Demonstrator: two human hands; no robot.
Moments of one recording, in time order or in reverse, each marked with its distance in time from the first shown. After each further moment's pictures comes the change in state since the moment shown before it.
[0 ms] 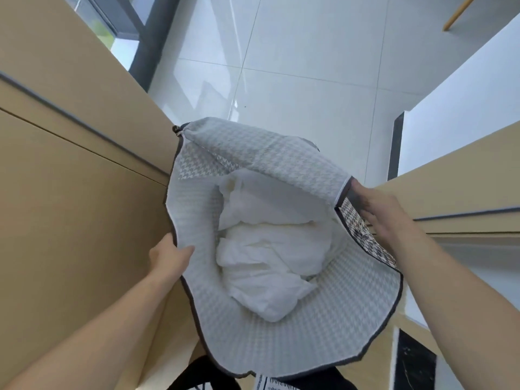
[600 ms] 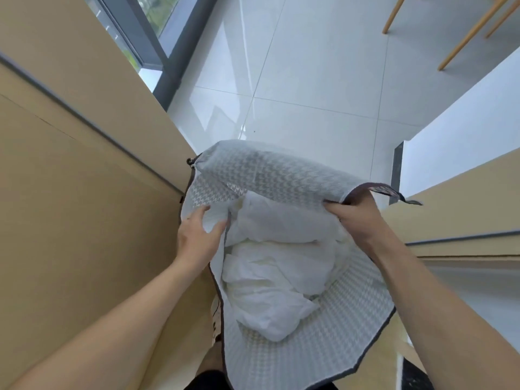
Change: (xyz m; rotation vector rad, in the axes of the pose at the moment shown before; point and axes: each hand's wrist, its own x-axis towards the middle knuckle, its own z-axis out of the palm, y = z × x) left_hand -0.029 0.062 -0.024 -0.109 0.067 0.400; right_hand -0.098 -0.041 0.064 -0.119 -0.223 -0.554
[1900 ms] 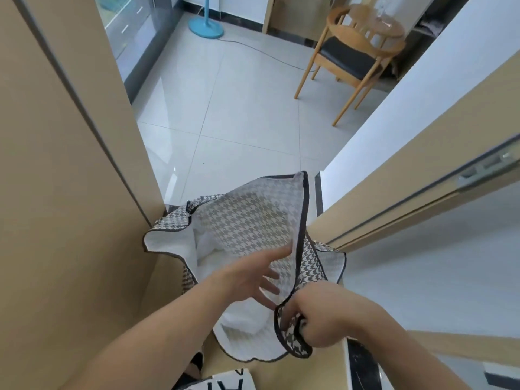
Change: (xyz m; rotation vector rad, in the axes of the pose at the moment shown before) left_hand -0.142 0.014 -0.018 -0.499 -1.213 -0.184; right_hand -0.263 -0.067 0.112 -1.397 -0.733 0.212
